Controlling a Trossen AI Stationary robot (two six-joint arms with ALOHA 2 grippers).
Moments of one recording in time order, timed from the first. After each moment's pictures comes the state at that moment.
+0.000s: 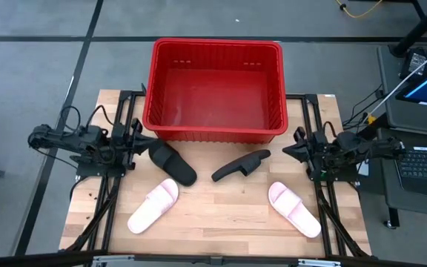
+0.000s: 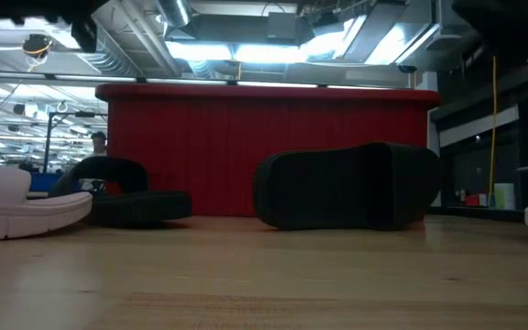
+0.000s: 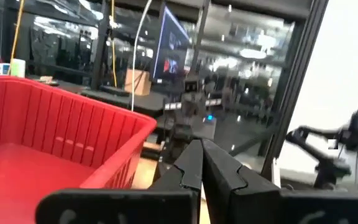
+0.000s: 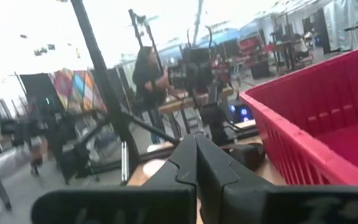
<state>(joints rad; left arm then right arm) -0.18 0.25 0.31 0.12 -0.28 -0.18 0.17 0.12 0.22 0.07 0.10 0.28</state>
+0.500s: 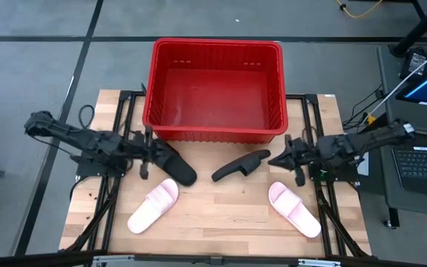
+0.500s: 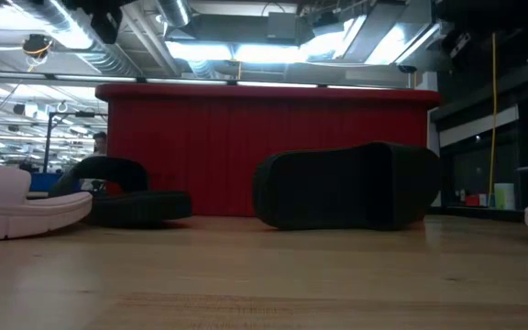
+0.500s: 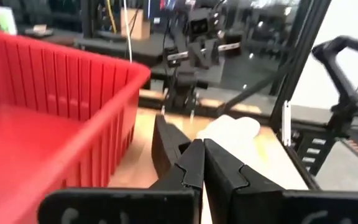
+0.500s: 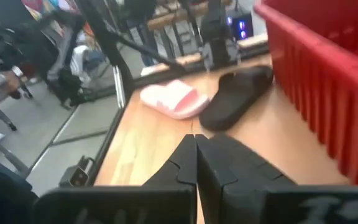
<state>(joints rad) -0.30 0.62 0.49 0.04 -0.38 -0.20 0.30 0.59 0.46 -0.08 0.15 0.37</state>
